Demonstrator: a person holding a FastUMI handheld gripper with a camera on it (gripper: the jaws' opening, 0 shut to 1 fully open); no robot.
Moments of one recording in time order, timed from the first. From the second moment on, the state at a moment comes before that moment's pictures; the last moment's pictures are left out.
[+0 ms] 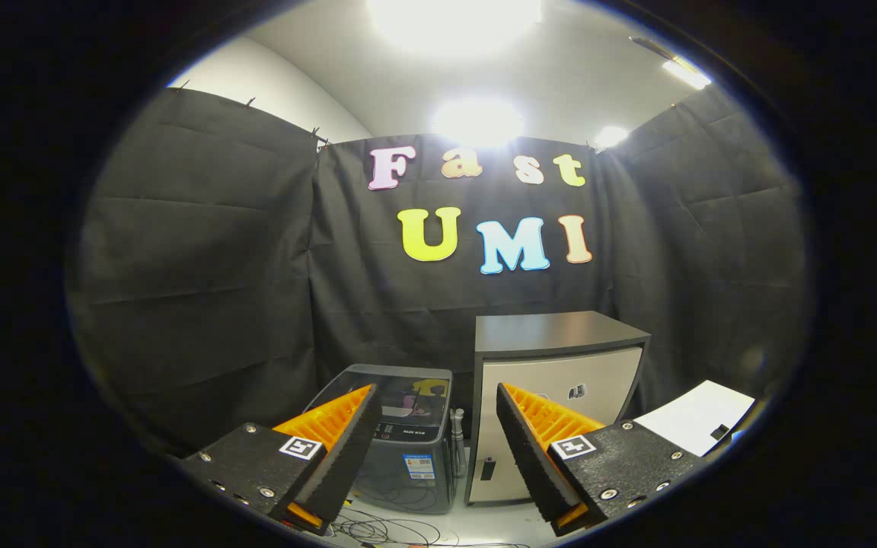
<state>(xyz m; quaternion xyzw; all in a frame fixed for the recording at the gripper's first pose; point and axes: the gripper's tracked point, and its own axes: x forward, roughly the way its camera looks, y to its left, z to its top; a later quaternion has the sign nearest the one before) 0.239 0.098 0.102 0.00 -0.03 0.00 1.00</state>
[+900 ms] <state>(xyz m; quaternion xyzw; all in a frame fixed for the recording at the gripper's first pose) 0.246 0.116 0.100 -0.02 -0.04 -0.02 1.00</state>
